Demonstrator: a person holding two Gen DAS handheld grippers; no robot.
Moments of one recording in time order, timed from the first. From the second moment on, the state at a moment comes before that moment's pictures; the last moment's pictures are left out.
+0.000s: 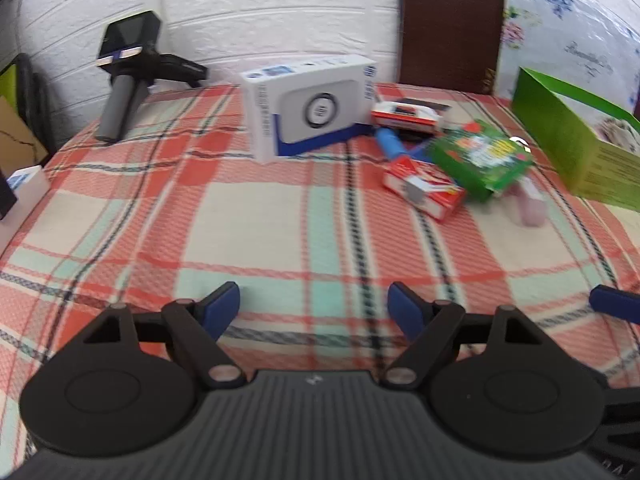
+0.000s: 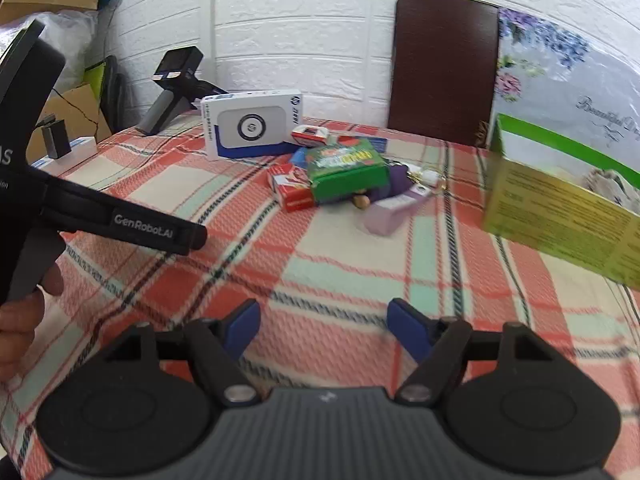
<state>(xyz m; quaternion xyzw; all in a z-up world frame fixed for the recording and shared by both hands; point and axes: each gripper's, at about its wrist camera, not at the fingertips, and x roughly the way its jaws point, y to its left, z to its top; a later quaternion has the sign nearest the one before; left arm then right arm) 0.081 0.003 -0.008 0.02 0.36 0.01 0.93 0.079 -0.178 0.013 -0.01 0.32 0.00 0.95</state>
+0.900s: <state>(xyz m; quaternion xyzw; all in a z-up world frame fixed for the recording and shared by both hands) 0.070 -0.007 0.002 -0.03 0.40 -0.11 0.91 0.067 -0.182 0.013 -0.07 0.31 0.03 0.95</state>
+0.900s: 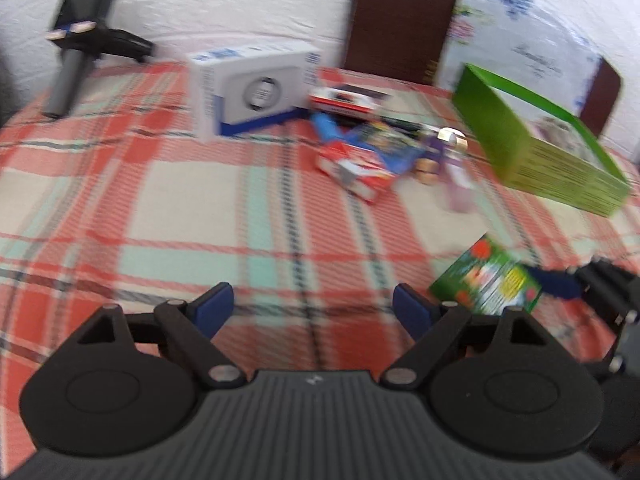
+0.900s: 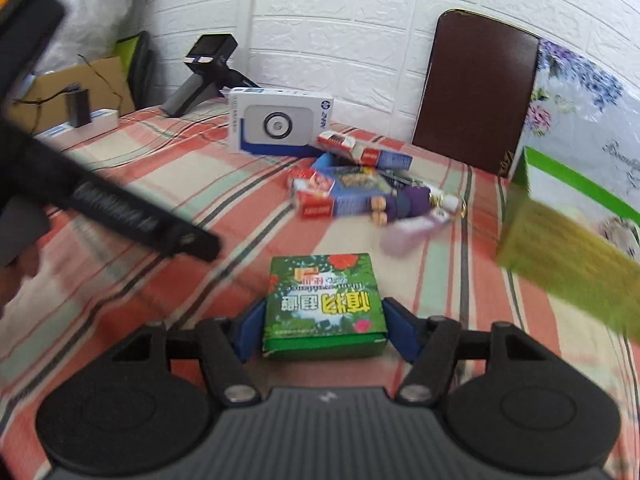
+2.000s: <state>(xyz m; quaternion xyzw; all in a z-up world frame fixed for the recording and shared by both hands) 0.172 -0.228 0.068 0.01 0.34 -0.33 0.88 0.103 -0.342 0.055 0.02 0.19 -0.14 0.97</state>
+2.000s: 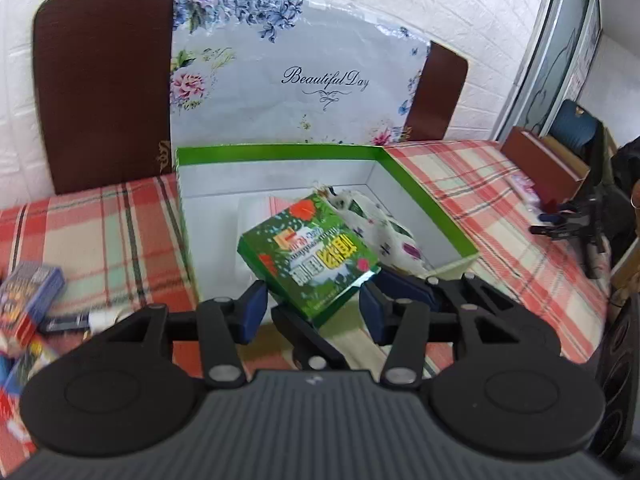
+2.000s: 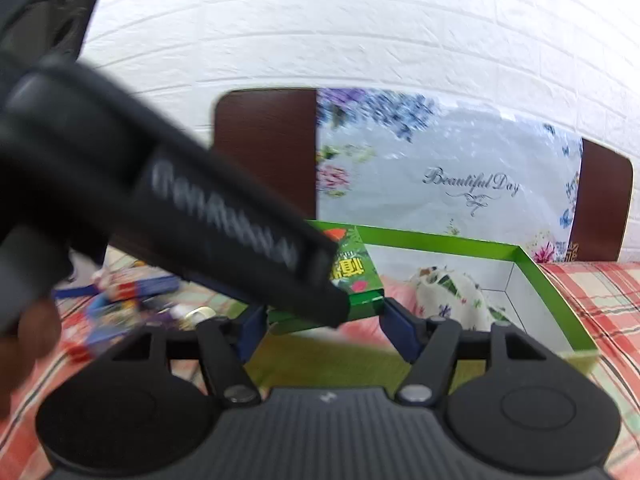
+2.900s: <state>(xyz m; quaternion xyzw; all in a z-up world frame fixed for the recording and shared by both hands) 0.096 -0.158 0.034 0.05 0.37 -0.17 0.91 0.028 -0.303 0.024 0.11 0.25 -0.16 0.95</state>
